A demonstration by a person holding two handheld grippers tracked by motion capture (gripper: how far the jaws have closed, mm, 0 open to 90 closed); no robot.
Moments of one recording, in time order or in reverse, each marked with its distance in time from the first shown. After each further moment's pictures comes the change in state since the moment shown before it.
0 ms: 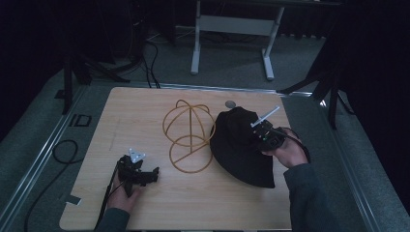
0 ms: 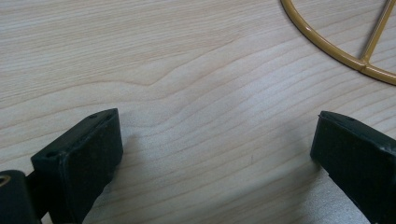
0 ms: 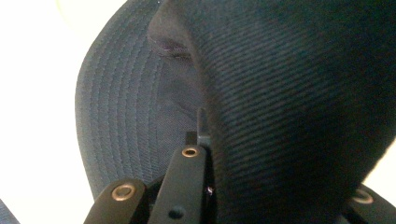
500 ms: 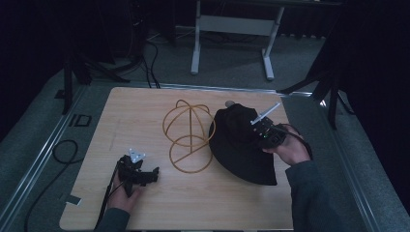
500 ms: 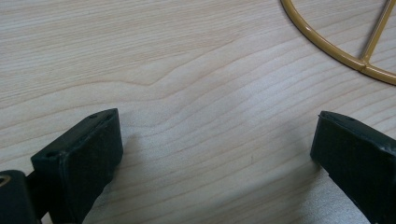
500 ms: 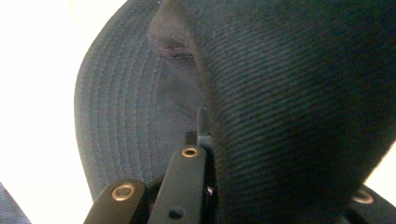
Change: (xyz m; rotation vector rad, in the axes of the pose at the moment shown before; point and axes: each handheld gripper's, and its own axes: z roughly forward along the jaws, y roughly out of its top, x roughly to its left) left arm 0.000 0.000 0.000 0.000 -0.001 0.001; right arm 0.004 0.008 -0.015 -0.006 -0.007 -0.041
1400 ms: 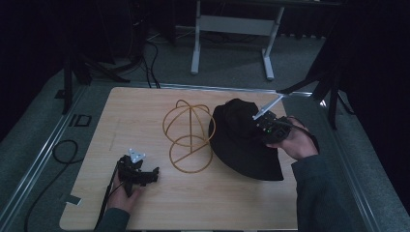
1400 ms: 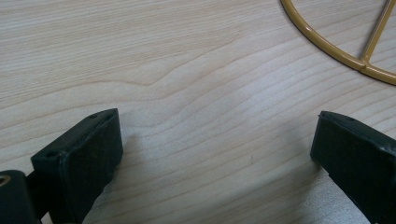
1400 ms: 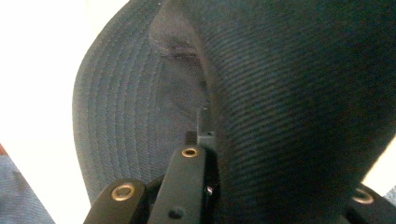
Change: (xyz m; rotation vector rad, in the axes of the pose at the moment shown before) left arm 0.000 0.000 0.000 0.003 0.000 0.000; right arm 0.003 0.012 -0.031 0.003 -0.007 -0.077
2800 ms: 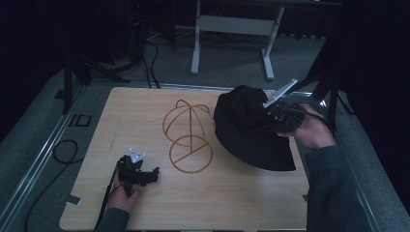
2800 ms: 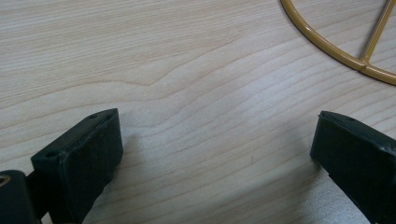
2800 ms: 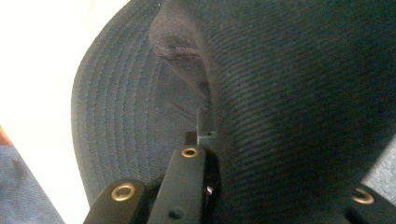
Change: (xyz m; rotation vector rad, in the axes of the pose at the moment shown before) left arm 0.000 0.000 0.000 0.003 -0.001 0.001; right arm -0.008 0.011 -0.051 -0.025 -0.045 -0.054
